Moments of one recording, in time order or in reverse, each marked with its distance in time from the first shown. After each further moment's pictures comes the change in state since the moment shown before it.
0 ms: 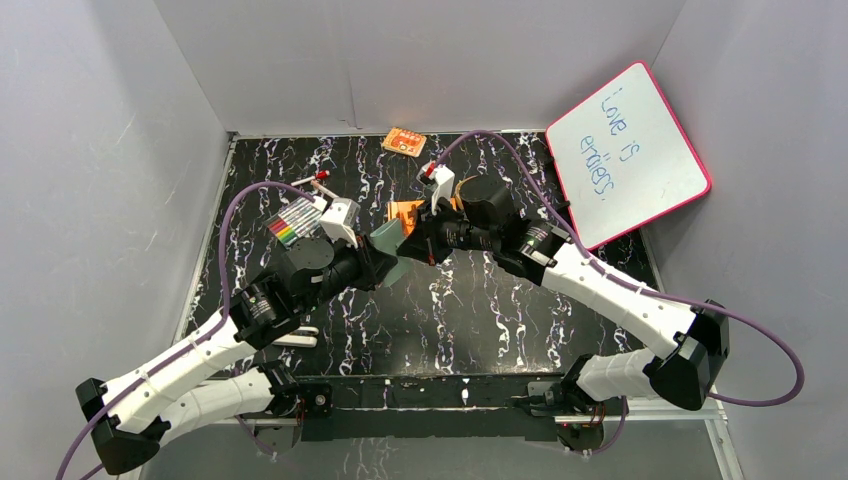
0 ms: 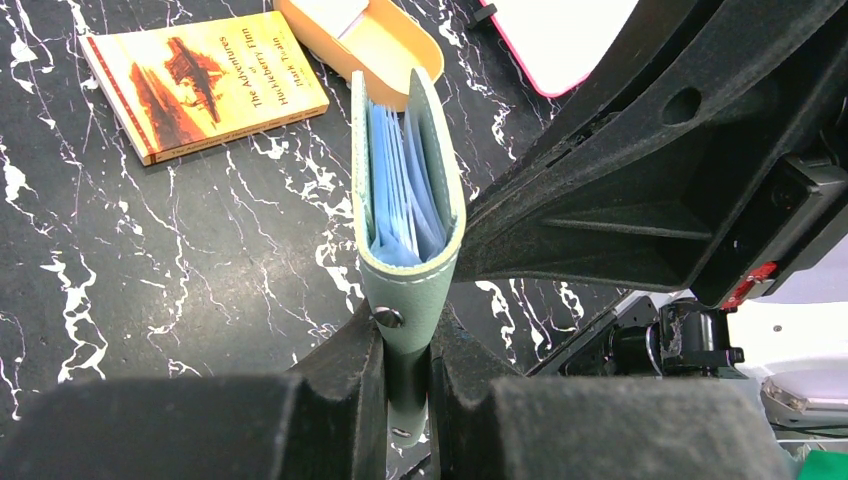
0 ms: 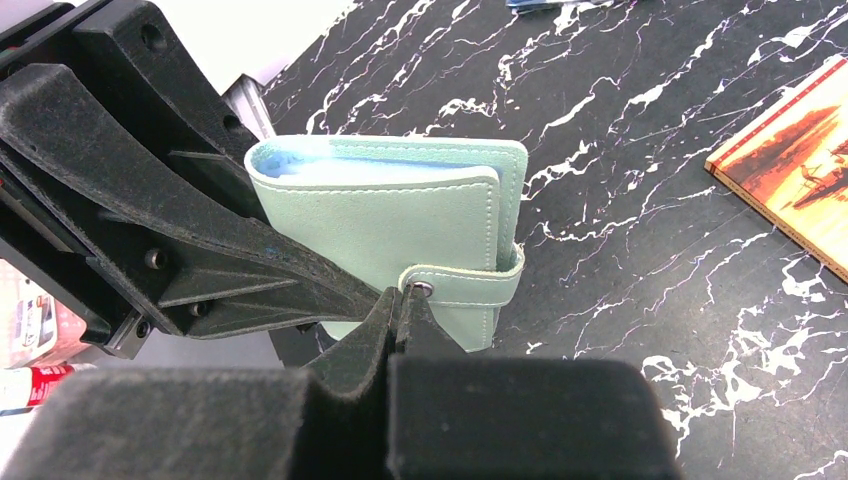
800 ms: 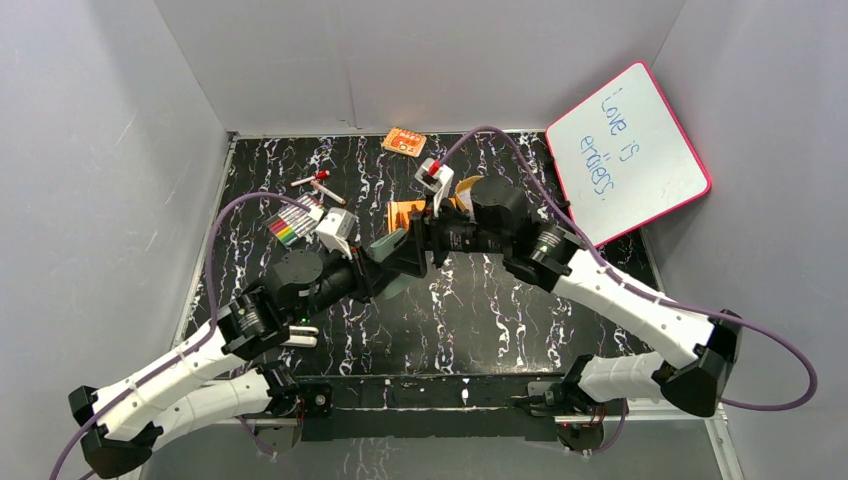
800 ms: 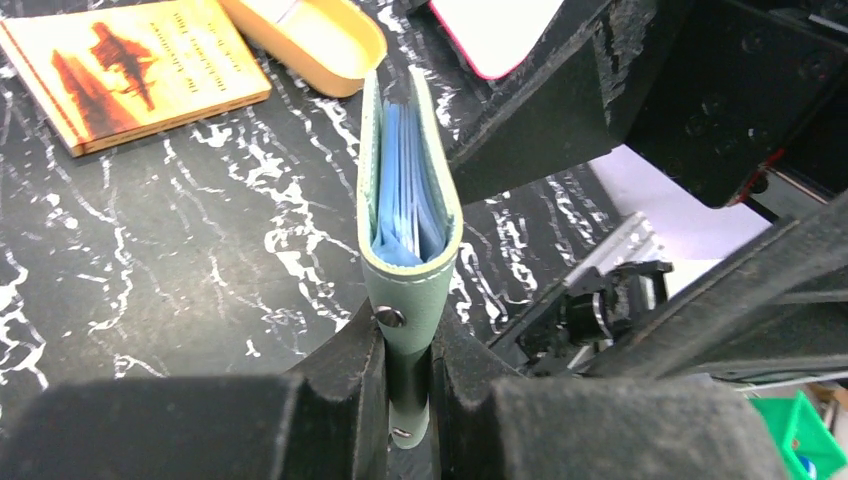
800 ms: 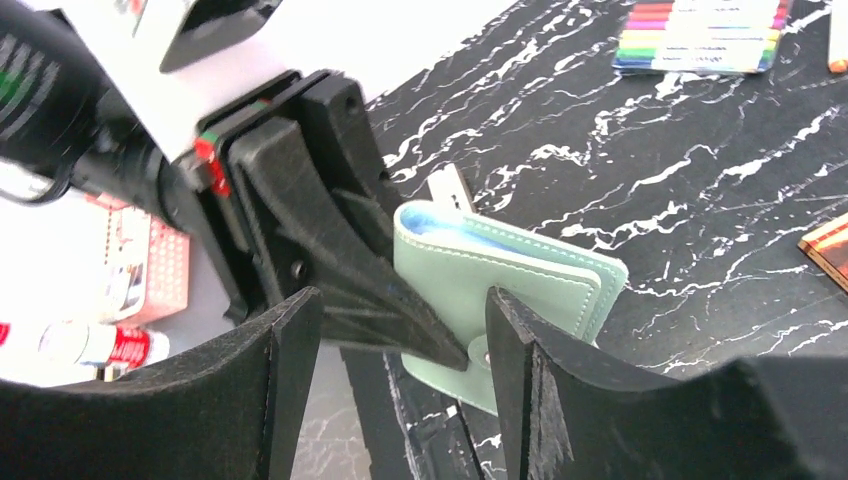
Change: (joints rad) left arm -0.033 -0.066 -0.035 -0.004 0.034 -0.028; right arm 0.037 -0.038 0.030 0.064 -0.081 0.037
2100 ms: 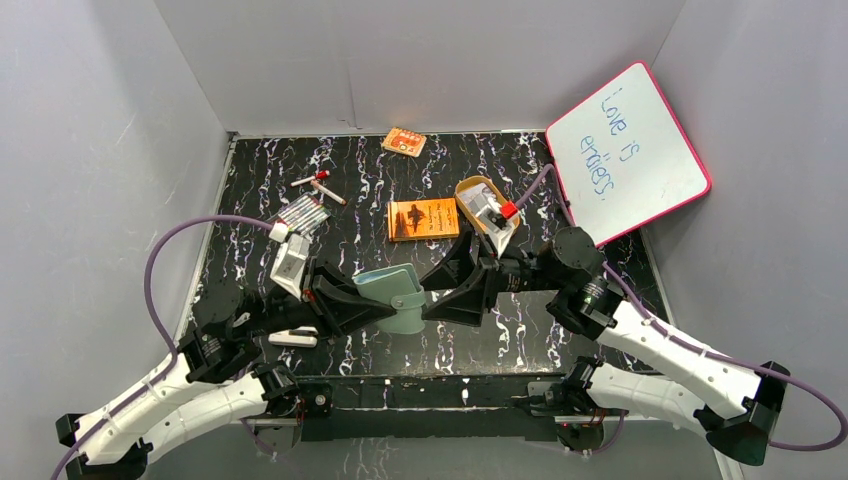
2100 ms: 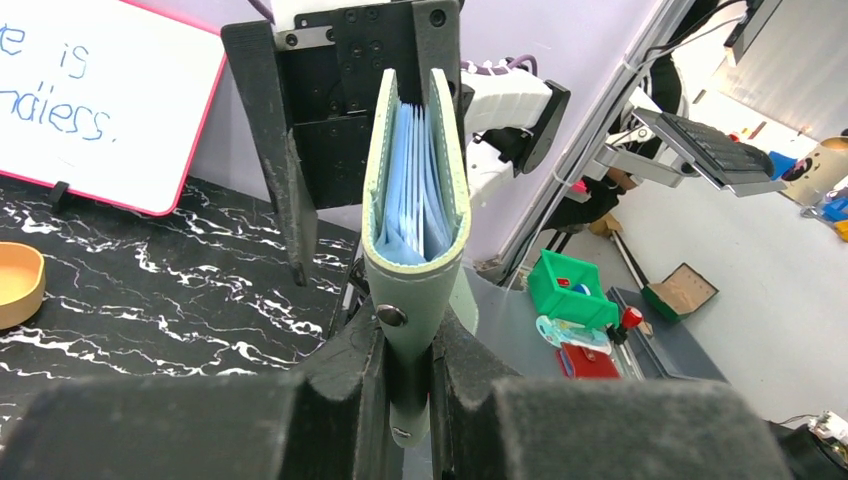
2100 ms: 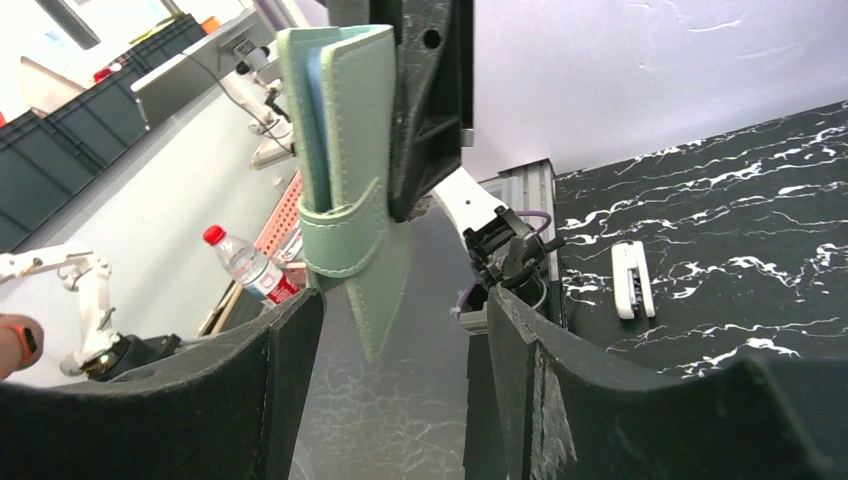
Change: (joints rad) left arm -0.021 -0.242 -0.057 0.379 0.572 0.095; right arm 0.012 -0.386 -0.393 0.492 -0.304 0.200
